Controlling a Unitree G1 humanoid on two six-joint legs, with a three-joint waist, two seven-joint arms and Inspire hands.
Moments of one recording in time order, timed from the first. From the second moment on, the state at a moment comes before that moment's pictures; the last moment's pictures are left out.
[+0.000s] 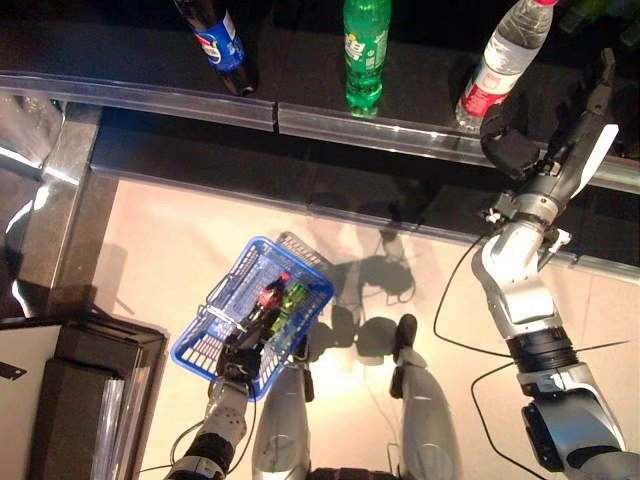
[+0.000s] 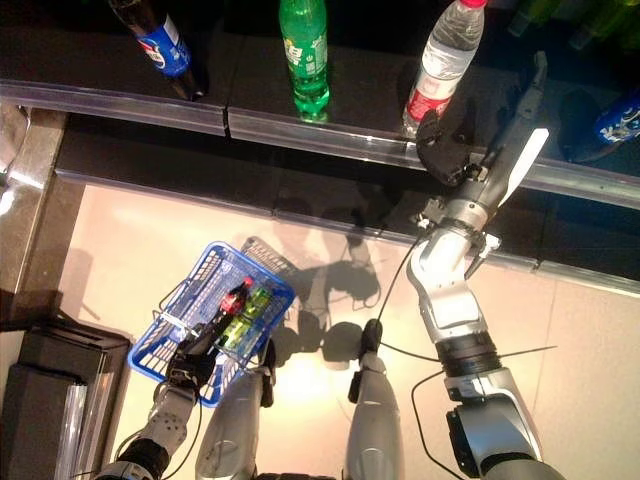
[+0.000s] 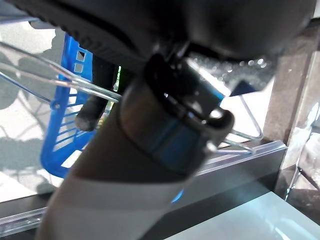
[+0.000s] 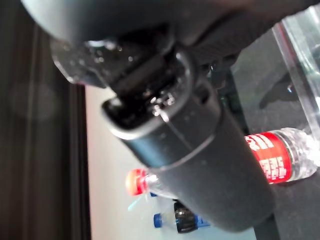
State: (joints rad) left arm -0.22 0.17 -0.11 0.89 -1.15 -0.20 -0.03; right arm -0.66 -0.47 0.13 0.22 0.27 -0.15 -0.80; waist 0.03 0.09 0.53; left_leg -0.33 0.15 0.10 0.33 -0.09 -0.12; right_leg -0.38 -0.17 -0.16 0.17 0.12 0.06
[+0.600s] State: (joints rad) left arm -0.25 0.17 -0.15 0.90 -1.15 -0.18 -0.03; right arm -0.80 -0.47 0.14 0.34 0.44 -0.09 -0.74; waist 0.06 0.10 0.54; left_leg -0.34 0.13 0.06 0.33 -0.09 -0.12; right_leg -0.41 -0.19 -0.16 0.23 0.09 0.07
